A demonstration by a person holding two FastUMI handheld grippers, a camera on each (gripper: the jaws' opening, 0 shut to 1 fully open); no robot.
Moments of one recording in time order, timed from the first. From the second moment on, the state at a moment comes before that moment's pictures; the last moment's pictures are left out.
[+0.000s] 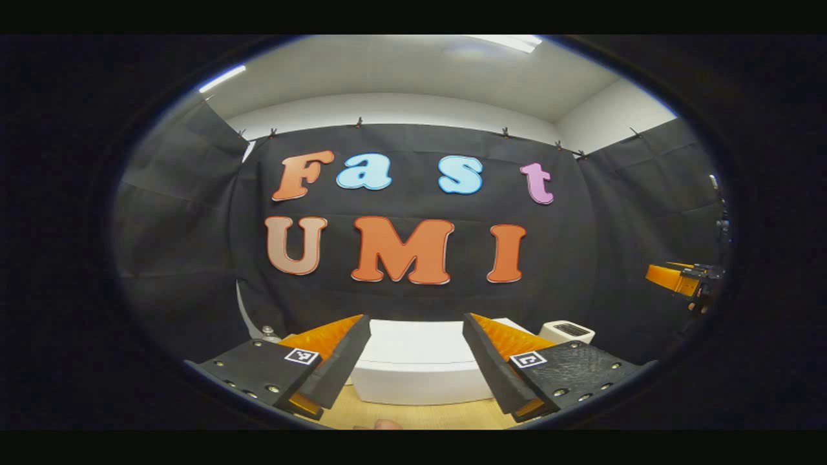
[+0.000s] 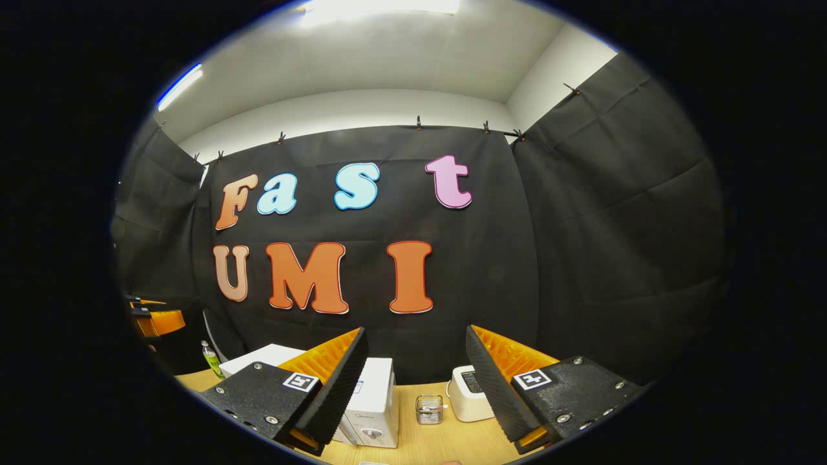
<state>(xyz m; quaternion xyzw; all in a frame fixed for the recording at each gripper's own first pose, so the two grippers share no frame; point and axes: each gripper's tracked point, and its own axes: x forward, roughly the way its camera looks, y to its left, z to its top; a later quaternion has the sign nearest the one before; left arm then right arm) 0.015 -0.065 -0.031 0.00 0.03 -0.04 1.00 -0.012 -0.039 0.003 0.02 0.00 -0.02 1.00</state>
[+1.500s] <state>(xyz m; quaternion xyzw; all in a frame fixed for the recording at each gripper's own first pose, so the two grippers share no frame) 0.060 -0.248 -0.344 0.03 0.13 -0.07 0.99 -0.027 -0.086 -0.033 0.00 0.02 -0.06 1.00</state>
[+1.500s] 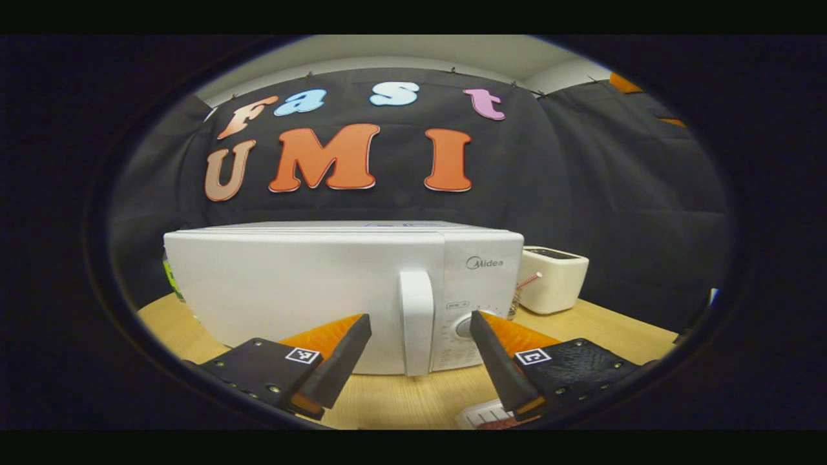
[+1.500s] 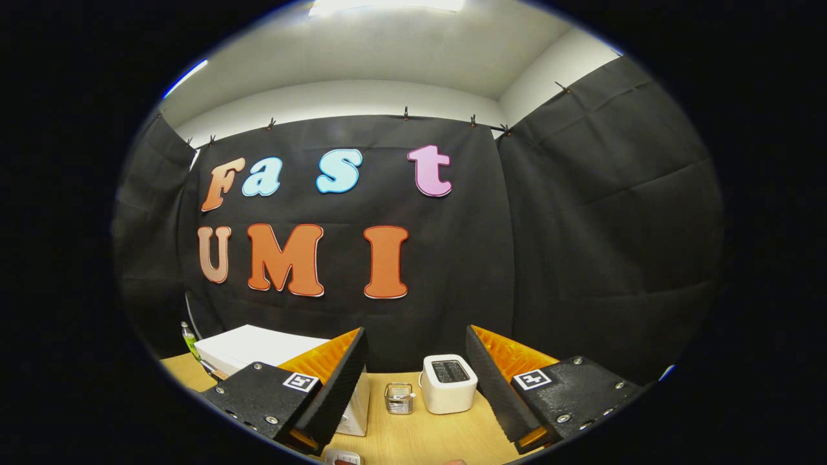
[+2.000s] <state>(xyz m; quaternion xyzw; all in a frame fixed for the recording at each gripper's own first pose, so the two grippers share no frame) 0.061 -0.247 -0.357 0.00 0.14 -0.10 0.99 -0.028 -0.083 -0.043 0.00 0.03 -0.05 1.00</state>
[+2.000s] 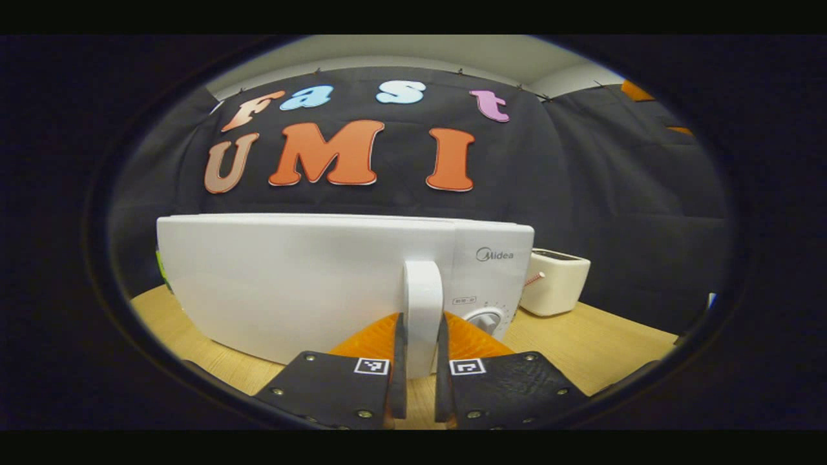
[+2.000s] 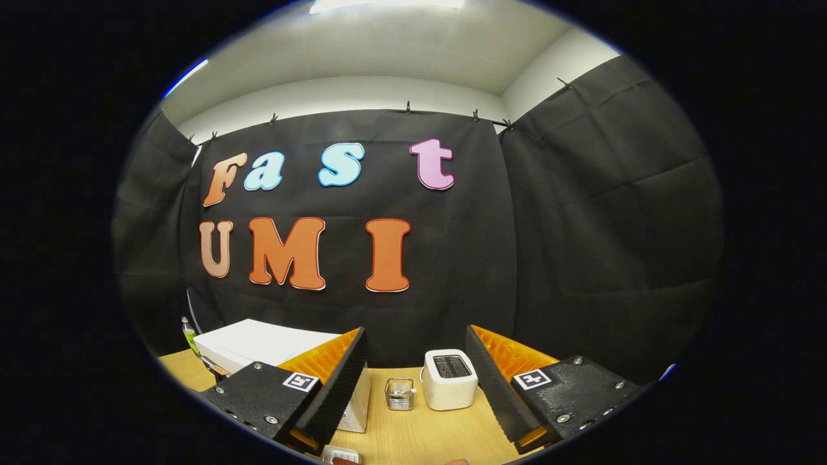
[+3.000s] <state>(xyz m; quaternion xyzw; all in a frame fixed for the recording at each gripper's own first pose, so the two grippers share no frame) -0.118 -0.164 -0.311 0.00 0.14 -0.23 0.96 -0.037 -0.032 -0.040 0.02 0.02 0.00 1.00</state>
